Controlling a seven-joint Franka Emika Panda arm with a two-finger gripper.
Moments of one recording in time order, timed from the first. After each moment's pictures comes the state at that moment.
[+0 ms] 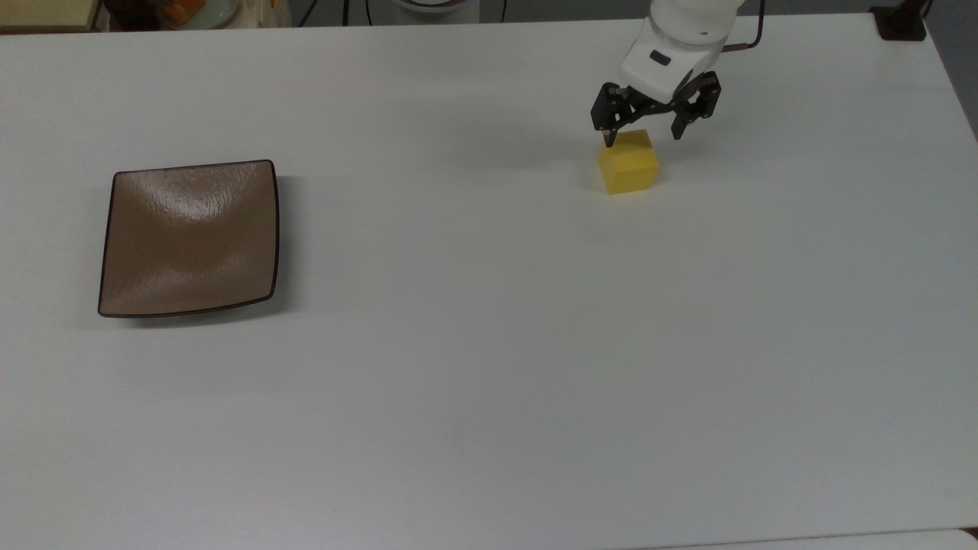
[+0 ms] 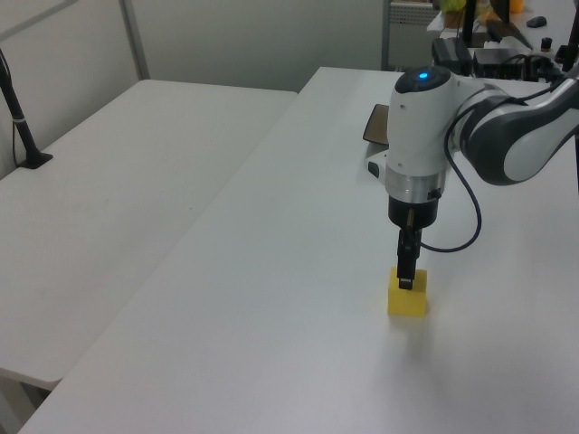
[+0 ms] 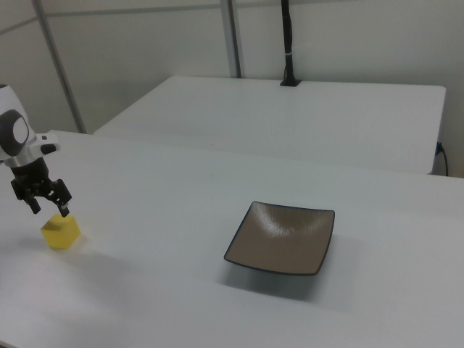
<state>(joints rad) 0.25 0.25 0.40 -1.92 -0.16 2.15 0.49</state>
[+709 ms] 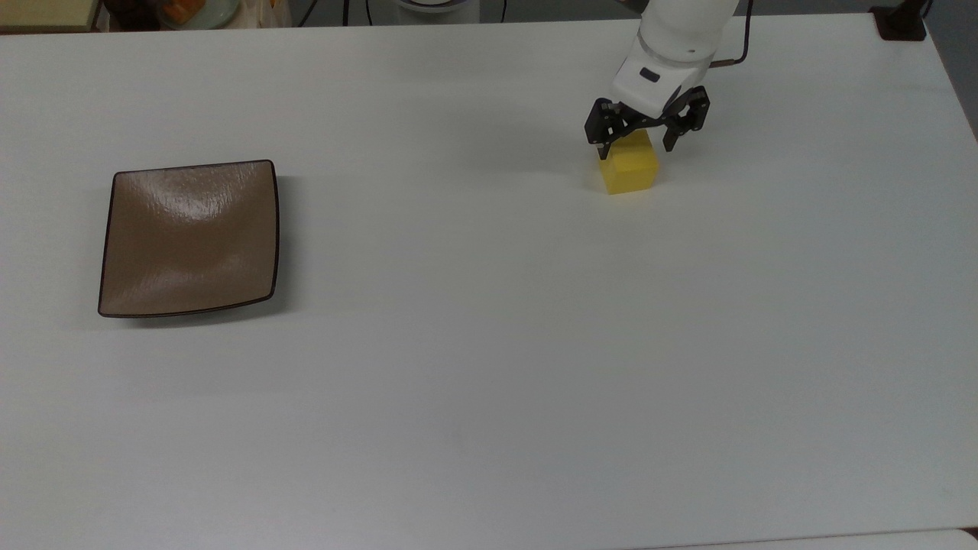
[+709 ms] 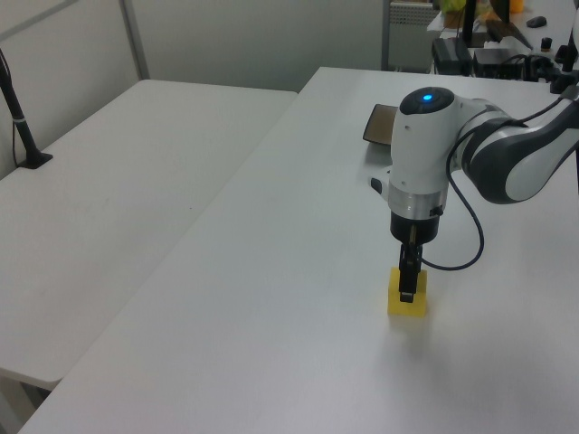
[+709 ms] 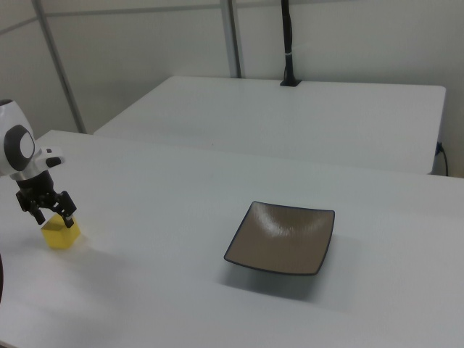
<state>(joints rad) 0.25 0.28 0.39 -1.97 -0.18 2.23 0.49</state>
